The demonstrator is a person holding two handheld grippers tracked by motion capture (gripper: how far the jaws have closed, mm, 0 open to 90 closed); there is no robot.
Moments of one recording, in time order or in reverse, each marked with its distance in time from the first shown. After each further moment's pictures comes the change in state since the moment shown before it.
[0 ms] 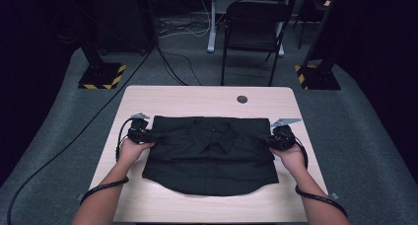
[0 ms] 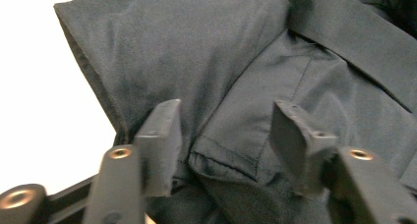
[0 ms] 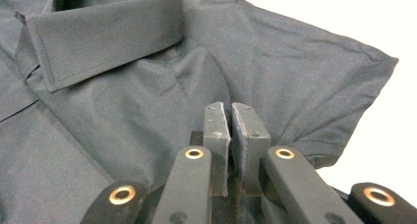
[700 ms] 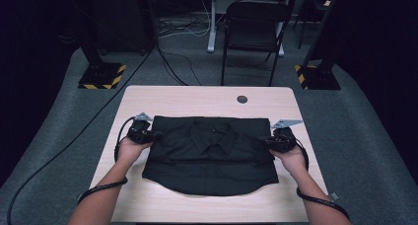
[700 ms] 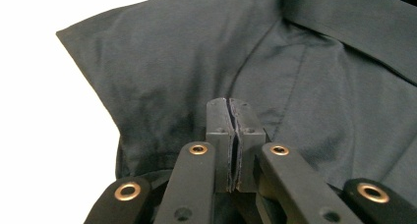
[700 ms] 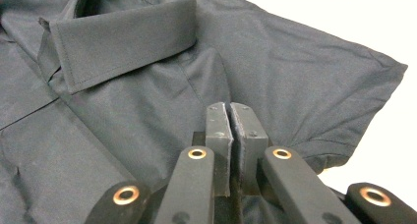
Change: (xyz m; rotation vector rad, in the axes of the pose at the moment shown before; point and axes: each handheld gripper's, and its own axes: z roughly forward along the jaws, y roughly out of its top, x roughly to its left) left arm -0.020 0.005 -0.012 0.040 0.088 0.163; right arm 0.008 -0.001 -0.008 -0.019 0.021 -0.020
